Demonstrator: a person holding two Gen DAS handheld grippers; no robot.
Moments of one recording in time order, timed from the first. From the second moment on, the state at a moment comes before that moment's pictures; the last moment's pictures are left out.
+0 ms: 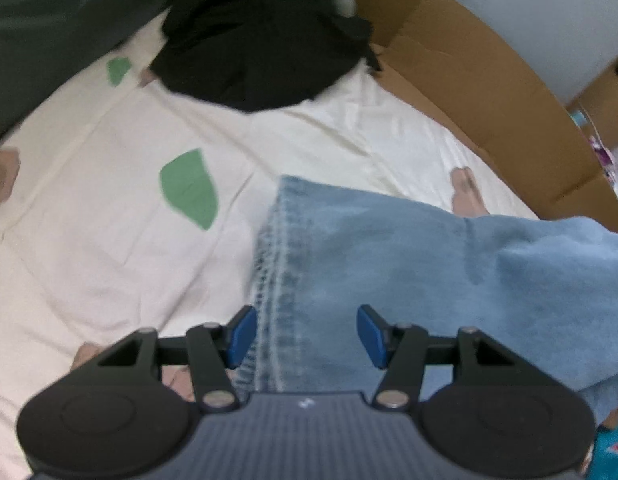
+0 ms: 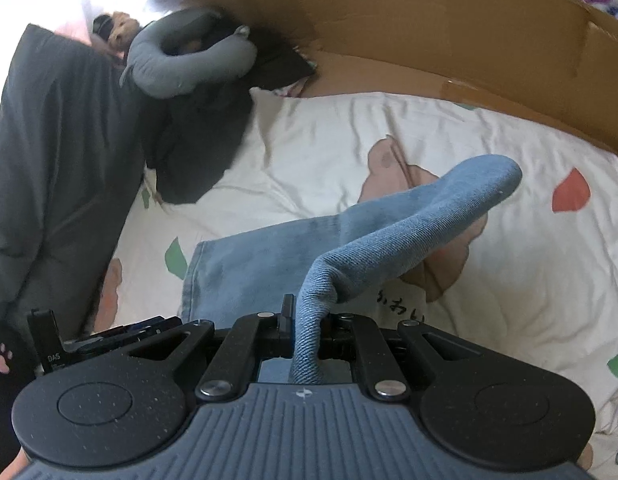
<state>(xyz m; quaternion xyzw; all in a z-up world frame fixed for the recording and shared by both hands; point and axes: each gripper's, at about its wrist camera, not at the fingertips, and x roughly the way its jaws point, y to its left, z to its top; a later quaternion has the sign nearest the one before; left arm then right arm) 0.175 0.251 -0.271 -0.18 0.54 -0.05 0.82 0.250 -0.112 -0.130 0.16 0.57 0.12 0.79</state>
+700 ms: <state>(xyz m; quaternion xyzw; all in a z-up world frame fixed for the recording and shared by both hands) 0.151 0.285 -0.305 -0.24 0.54 -0.05 0.80 0.274 0.049 -0.138 -0.01 0.60 0.17 0.78</state>
